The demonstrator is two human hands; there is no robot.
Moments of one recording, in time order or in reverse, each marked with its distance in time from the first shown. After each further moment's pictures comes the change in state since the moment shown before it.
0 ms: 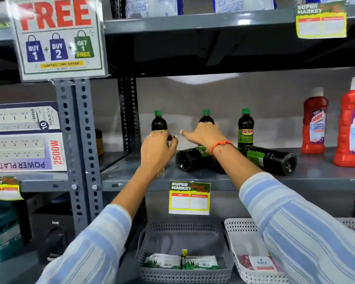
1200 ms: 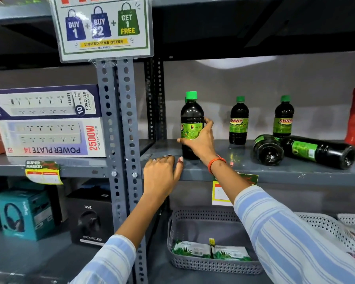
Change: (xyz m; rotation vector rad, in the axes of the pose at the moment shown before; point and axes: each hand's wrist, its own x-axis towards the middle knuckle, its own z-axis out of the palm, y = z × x) left_hand -0.091 -0.105 -0.001 0.212 -0.023 -0.016; right_hand 0.003 -0.083 0.130 0.806 0.187 0.043
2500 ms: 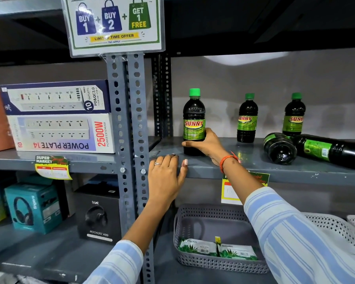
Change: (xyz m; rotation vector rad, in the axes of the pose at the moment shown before) left_hand -0.020 -0.007 0.001 0.006 0.096 -0.026; right_hand -0.009 0.001 -0.005 0.115 -0.286 0.091
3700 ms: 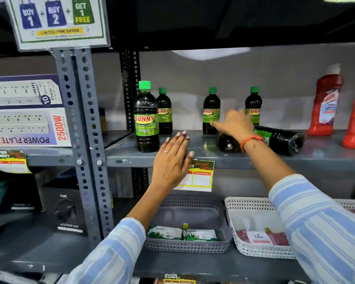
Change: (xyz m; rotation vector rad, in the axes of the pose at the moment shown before) left_hand 0.011 0.117 0.020 -0.180 -0.024 0.256; right_hand -0.029 -0.008 -0.173 -0.948 0.230 0.070
